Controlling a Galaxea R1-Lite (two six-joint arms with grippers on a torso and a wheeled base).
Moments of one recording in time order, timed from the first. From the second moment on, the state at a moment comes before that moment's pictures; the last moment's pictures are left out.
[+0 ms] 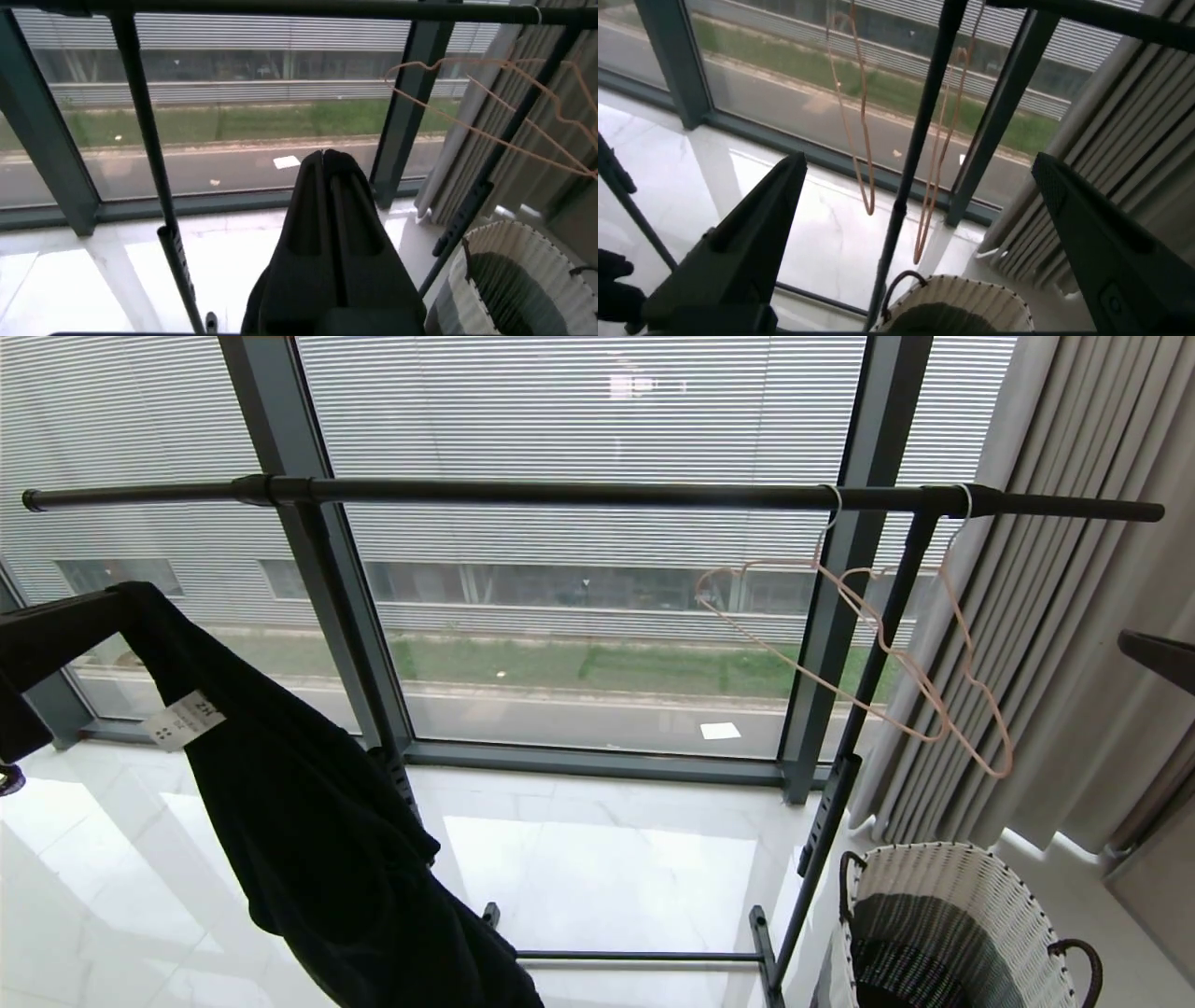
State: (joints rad) left arm -0.09 0.96 -0.77 -0.22 -0.22 -0.04; right arm 0.01 1.03 -0.78 -0.24 0.30 -0.09
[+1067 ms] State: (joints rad) left arm 0.08 0.72 -0.42 -0.21 -0.11 0.03; right arm -0.08 0.99 -0.81 -0.01 0.26 0.03
